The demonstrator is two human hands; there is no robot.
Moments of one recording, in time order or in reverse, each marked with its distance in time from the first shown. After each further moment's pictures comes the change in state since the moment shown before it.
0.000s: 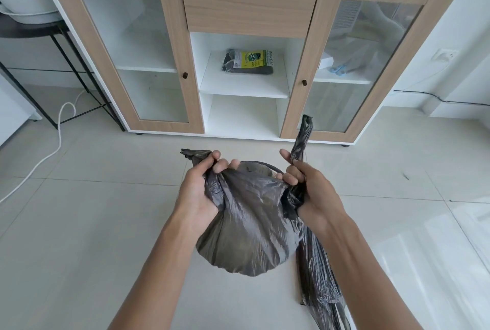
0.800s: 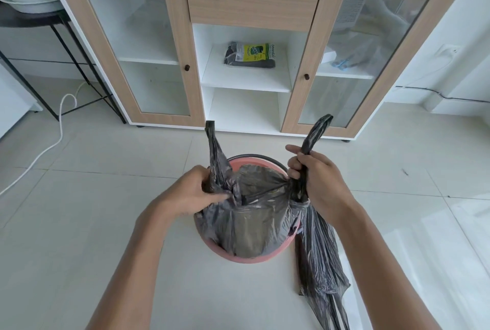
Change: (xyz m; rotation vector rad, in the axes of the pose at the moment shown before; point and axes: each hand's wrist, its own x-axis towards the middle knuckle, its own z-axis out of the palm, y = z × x) left_hand -0.003 0.030 -0.044 1.688 -0.127 0.055; right_hand 0.003 -0.008 -0.013 -0.513 0.016 -0.197
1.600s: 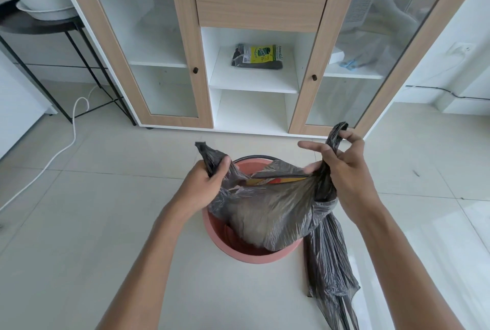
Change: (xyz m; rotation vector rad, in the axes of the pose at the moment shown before) left_hand -0.008 0.013 0.002 -0.148 0.270 0.046; right_hand -0.012 -0.016 -0.015 -0.328 0.036 -0.340
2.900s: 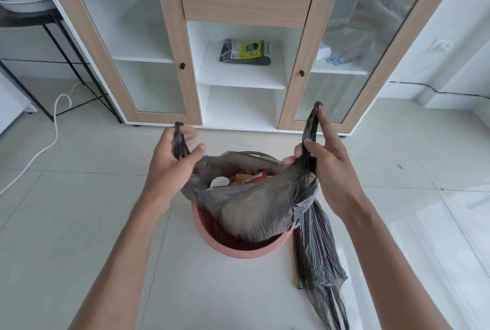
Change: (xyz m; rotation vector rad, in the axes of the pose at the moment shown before) left_hand 0.006 0.003 -0.021 -0.348 0.231 0.064; right_hand -0.005 -0.015 0.004 0.209 -0.083 0.047
